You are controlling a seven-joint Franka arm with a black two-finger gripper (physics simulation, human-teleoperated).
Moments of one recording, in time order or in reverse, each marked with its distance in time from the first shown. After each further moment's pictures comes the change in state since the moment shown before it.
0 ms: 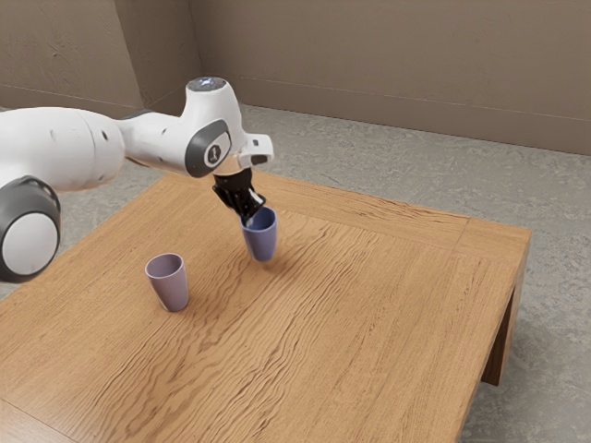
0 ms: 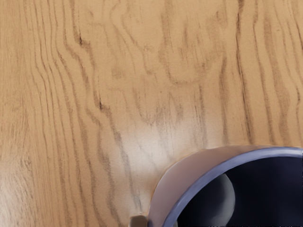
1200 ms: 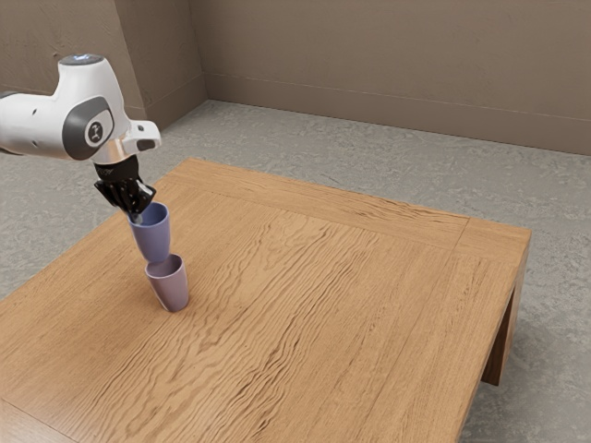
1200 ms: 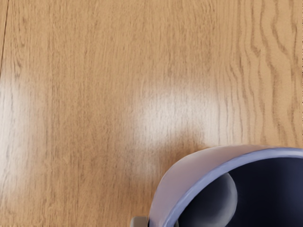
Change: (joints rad) arm 0.202 -0.439 0.031 -0.430 0.031 -0.091 0.001
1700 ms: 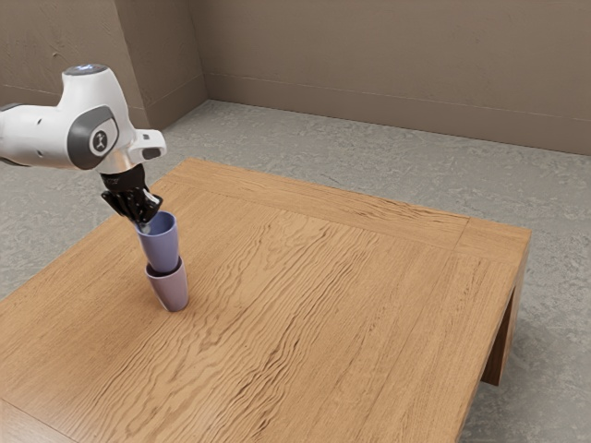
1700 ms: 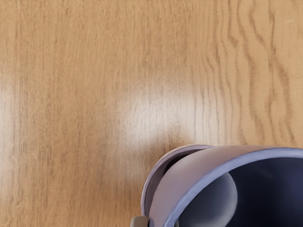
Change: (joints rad) arm -0.007 -0.008 -0.012 -0.045 -0.038 0.030 0.002
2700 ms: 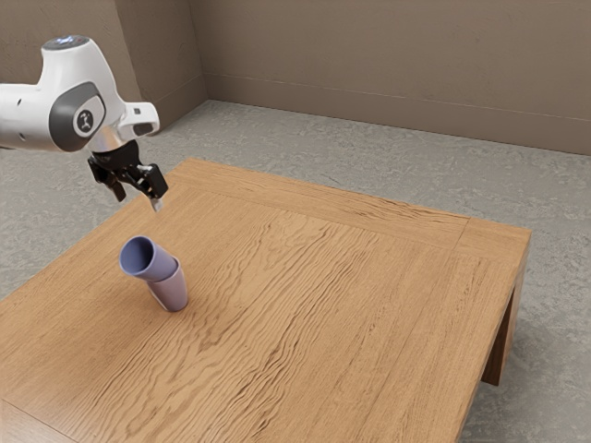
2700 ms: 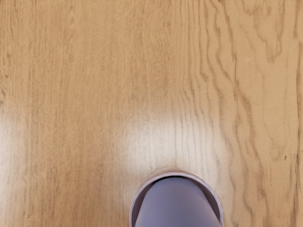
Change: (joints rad) arm -0.026 -0.119 0.000 -0.021 -0.008 0.000 0.011
